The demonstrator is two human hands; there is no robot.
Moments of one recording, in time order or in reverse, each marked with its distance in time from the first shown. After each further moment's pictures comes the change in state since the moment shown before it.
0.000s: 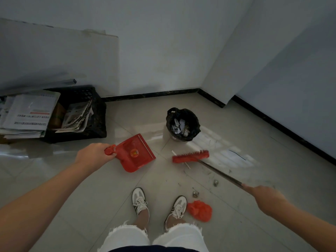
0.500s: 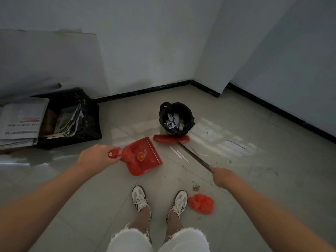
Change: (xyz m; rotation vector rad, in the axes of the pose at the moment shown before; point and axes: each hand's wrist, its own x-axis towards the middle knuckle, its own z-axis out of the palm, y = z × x) left_hand -0.007 0.075 0.012 0.122 -0.036 0.122; right_hand 0.105 -0.056 0.013 0.377 -0.033 -0.061
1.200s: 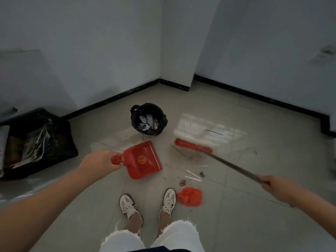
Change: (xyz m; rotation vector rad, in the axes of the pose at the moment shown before) left_hand -0.002 0.144 0.010 0.122 -0.064 0.257; right_hand -0.124 0.249 0.042 0.153 0.038 0.232
